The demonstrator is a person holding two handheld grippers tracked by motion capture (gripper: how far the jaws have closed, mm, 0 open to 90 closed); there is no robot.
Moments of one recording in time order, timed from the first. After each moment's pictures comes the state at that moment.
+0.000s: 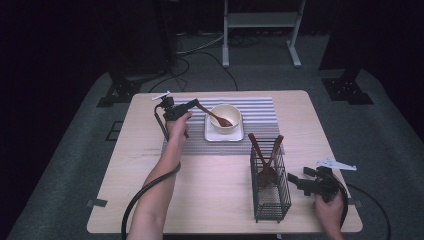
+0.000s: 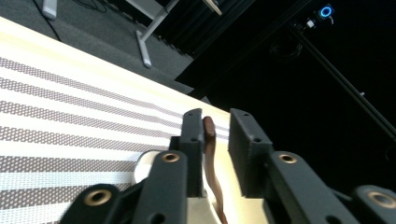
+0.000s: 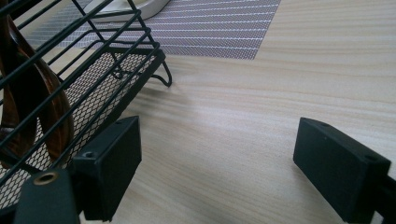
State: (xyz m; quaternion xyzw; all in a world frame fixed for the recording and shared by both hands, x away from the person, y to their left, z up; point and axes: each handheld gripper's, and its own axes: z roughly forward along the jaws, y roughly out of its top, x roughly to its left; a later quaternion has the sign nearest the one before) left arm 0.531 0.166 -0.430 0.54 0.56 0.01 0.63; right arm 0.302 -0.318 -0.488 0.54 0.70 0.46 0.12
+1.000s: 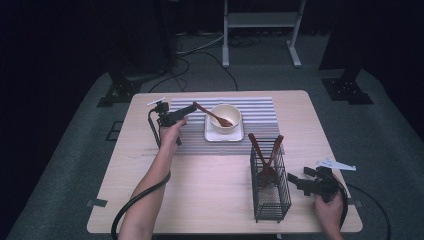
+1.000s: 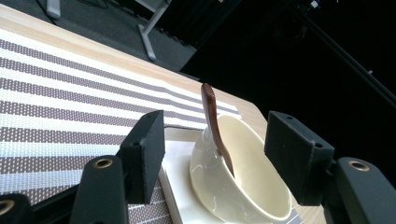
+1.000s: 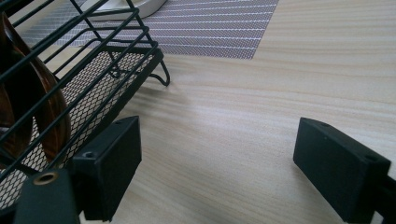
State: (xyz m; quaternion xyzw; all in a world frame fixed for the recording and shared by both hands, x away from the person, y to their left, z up) left arm 0.512 0.183 -0.433 0.57 0.55 0.02 0.61; right arm 0.302 -0.317 -0.488 0.54 0.70 0.46 0.13
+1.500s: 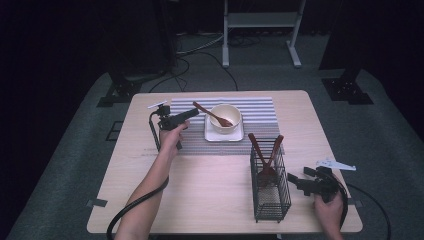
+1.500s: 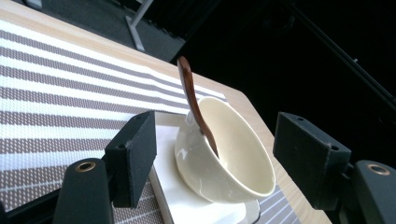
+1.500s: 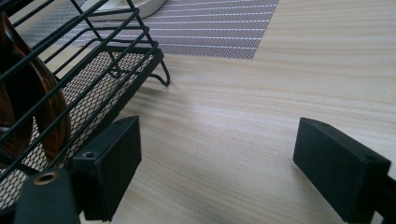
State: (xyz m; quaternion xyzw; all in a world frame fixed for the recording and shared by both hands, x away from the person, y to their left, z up) left arm 0.499 0.178 -0.435 0.58 0.53 0.00 0.62; right arm 0.302 -0.317 -0.487 0.54 0.70 0.46 0.13
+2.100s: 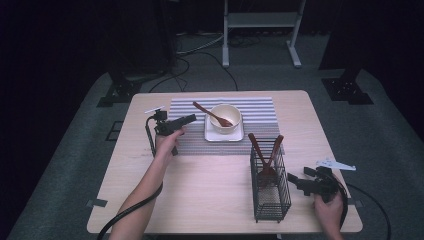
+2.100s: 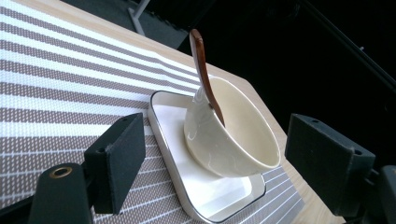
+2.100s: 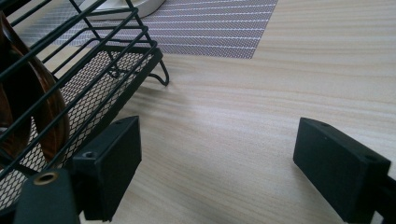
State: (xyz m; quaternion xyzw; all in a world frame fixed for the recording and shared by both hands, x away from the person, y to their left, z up) left arm 0.485 0.190 -0.442 0.59 0.53 0.00 0.61; right arm 0.302 -0.317 -0.488 0.54 0.70 0.45 0.13
